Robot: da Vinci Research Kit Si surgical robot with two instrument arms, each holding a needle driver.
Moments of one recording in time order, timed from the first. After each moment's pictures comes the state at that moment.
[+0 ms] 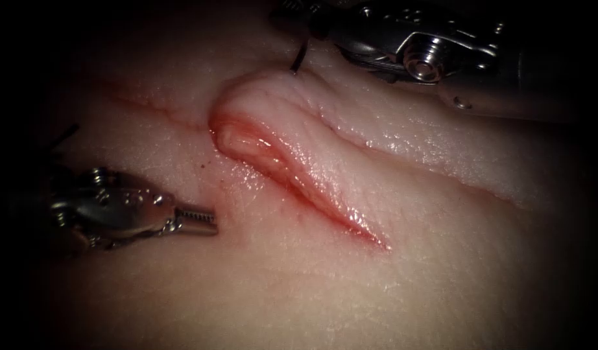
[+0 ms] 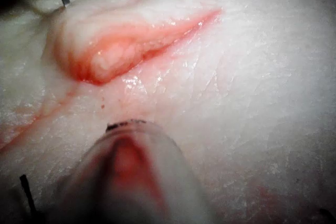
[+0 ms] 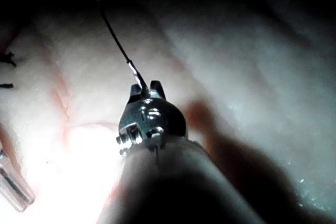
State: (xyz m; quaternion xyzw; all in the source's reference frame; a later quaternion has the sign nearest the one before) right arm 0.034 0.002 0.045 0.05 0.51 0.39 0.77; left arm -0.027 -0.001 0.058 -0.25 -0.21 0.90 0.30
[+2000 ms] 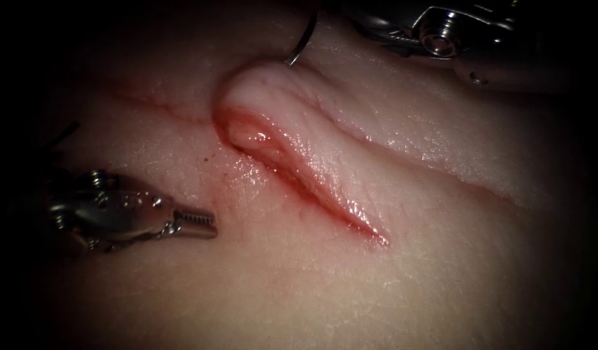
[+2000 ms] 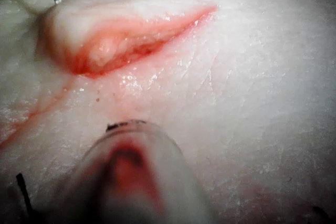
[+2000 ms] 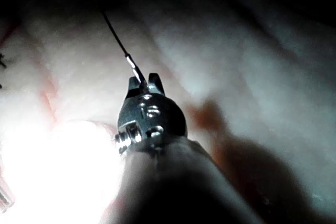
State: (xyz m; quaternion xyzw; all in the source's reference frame) right arm 0.033 0.004 0.045 0.03 0.53 0.38 0.76; left arm -0.027 -0.001 0.058 -0.25 -0.21 0.90 0.29
